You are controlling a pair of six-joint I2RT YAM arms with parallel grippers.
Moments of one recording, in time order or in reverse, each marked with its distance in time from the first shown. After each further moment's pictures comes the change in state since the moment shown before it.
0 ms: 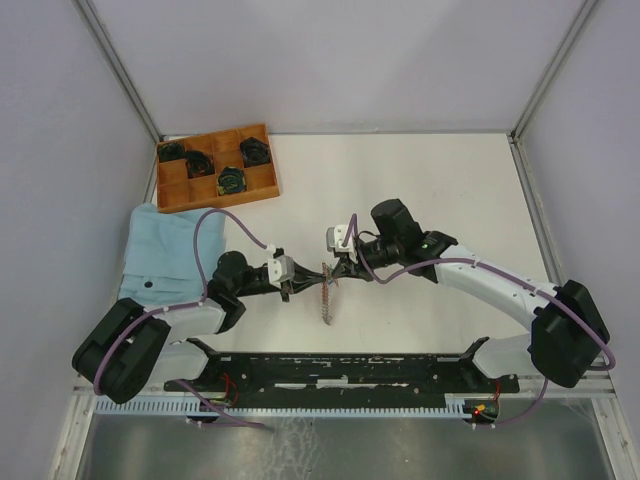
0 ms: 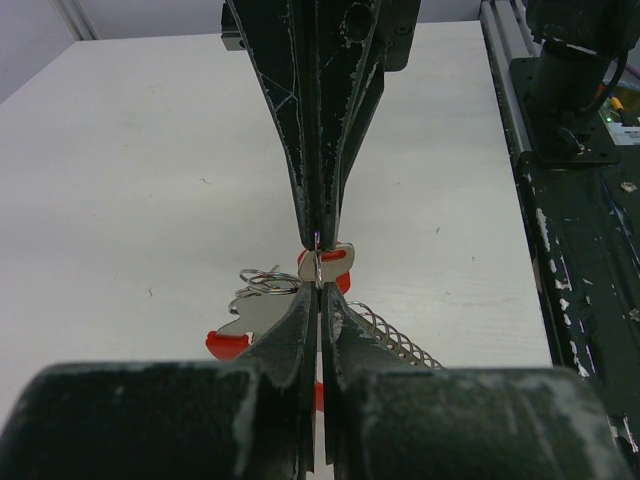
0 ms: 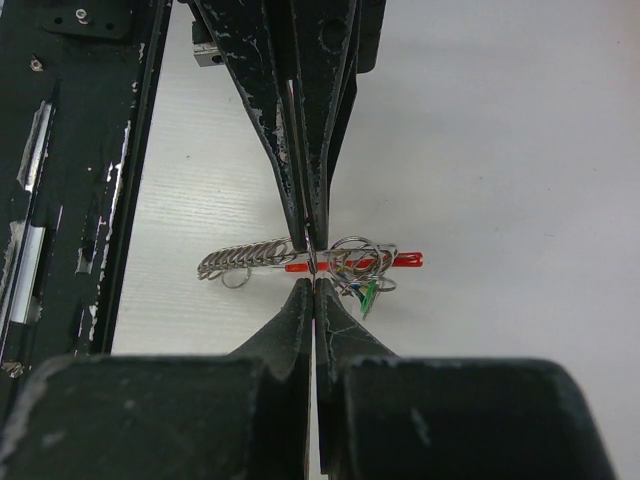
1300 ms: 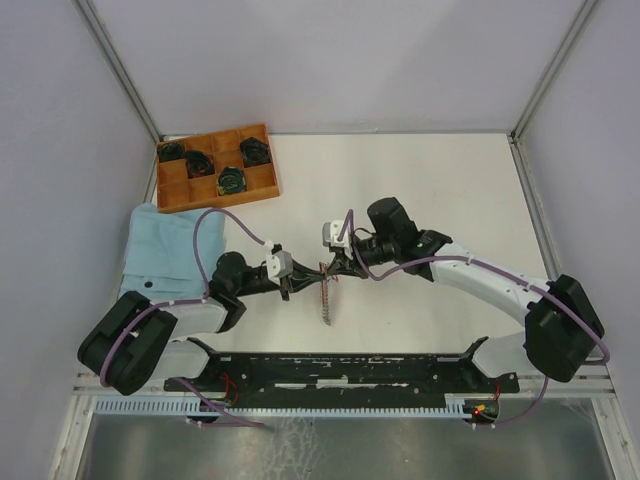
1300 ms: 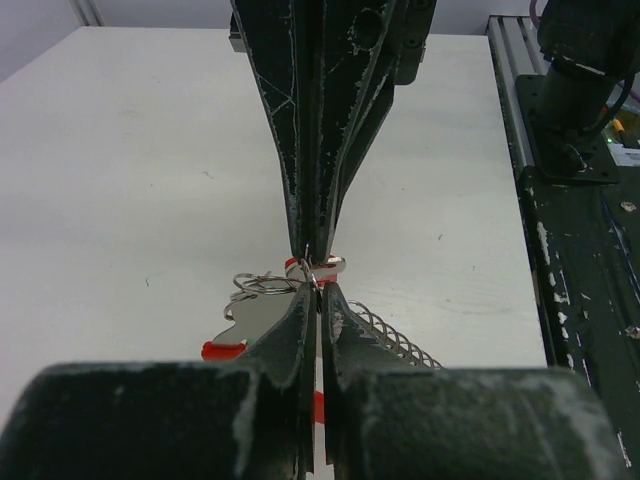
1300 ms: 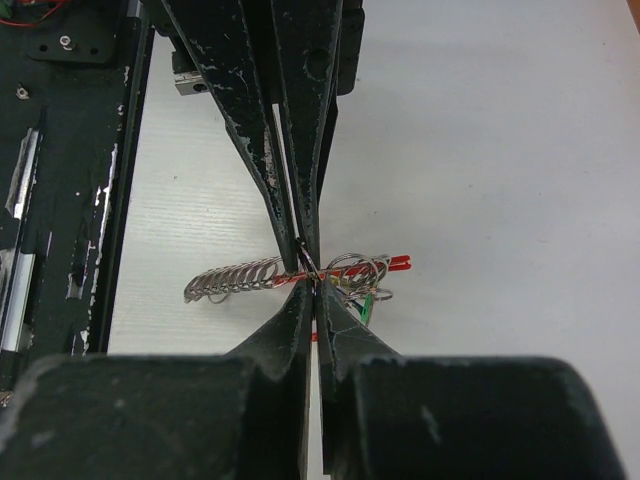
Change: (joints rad) left arm 0.014 0.054 -0.008 0.092 -0.007 -0.084; right arm 0.009 0.036 0.008 0.073 0.012 0.070
